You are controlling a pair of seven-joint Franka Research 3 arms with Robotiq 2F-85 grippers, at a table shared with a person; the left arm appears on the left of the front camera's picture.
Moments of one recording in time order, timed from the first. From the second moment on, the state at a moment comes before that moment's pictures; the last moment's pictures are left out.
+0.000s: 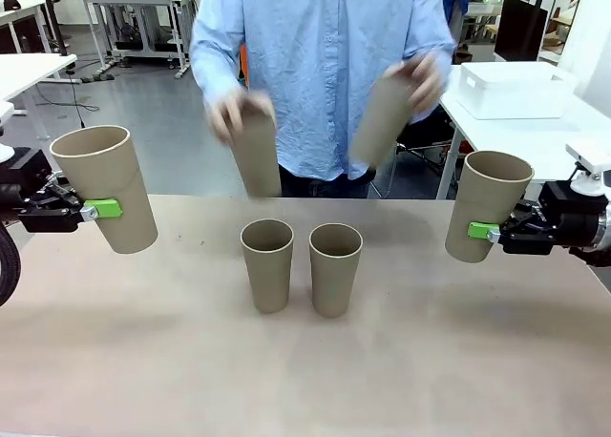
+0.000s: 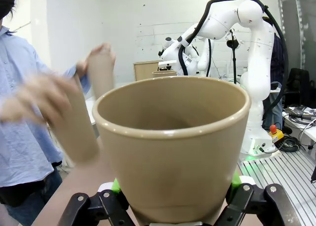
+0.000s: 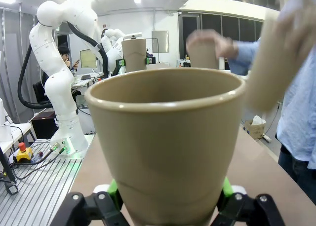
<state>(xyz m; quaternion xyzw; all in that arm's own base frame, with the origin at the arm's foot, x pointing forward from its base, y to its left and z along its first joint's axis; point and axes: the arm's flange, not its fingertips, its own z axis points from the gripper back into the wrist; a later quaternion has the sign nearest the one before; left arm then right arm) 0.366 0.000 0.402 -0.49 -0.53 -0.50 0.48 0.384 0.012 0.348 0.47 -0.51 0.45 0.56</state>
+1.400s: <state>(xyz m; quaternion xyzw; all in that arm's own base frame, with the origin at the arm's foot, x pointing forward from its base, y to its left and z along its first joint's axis) 0.366 0.000 0.402 -0.49 -0.53 -0.50 0.48 0.384 0.011 0.347 0.47 -0.51 0.45 0.57</state>
